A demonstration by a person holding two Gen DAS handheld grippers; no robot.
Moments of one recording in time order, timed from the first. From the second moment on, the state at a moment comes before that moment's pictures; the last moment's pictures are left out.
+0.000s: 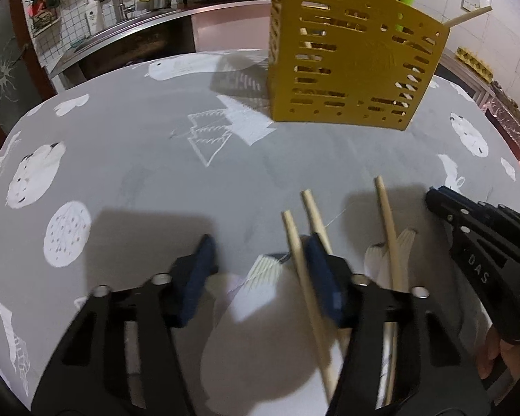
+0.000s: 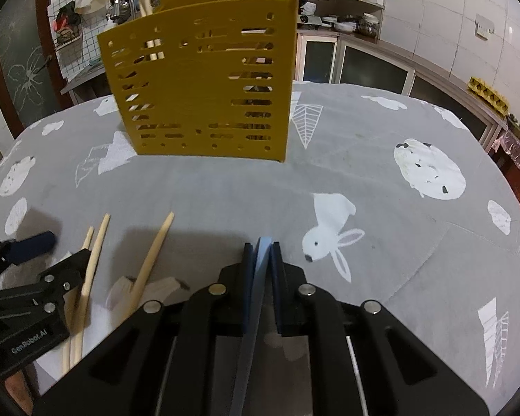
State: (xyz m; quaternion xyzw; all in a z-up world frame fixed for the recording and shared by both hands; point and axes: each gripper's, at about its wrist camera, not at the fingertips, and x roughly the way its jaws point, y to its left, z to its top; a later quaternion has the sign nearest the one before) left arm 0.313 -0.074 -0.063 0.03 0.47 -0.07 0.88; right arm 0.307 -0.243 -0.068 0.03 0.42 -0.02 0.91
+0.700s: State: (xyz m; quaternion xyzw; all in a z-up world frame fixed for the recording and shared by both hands) left arm 0.309 -0.078 -0.044 0.01 0.44 -0.11 0.89; right arm 0.295 -0.244 -0.045 0.05 0.38 -0.02 0.92
